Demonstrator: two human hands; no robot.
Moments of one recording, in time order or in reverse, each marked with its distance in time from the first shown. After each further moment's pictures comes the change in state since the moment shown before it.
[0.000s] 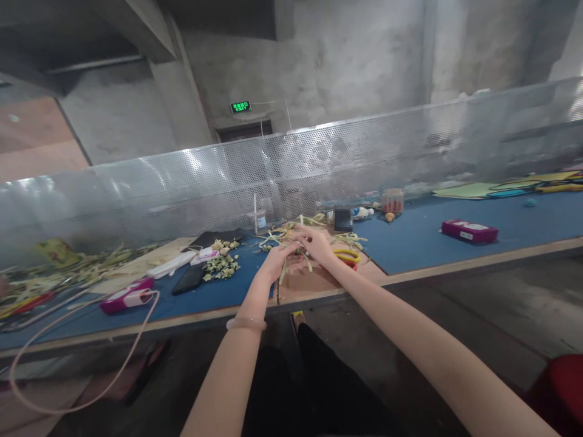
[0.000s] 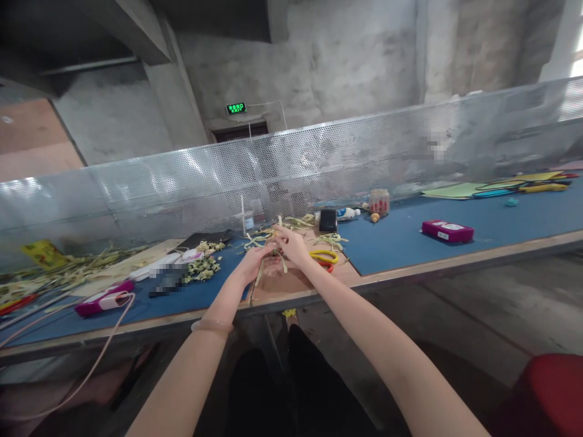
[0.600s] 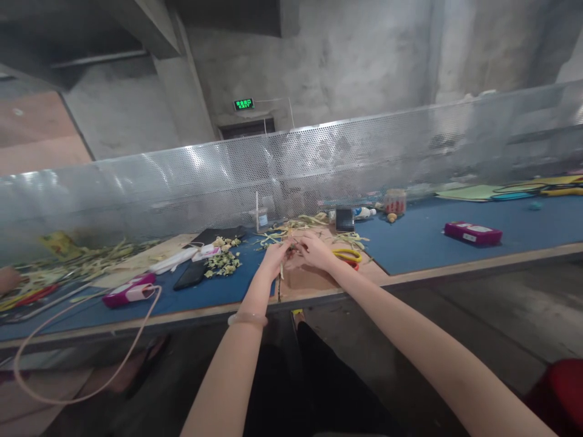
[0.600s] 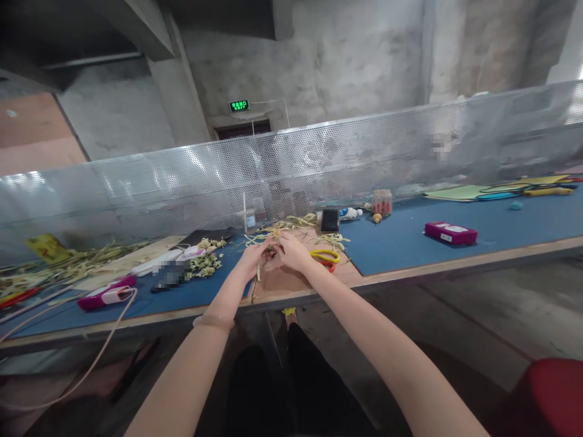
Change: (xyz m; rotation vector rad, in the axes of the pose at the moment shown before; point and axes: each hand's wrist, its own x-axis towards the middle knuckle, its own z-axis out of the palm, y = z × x) left_hand 0.012 -0.008 -0.013 -0.021 0.151 0.049; right_hand -0.009 0.004 0.008 -0.282 -0.110 -0.307
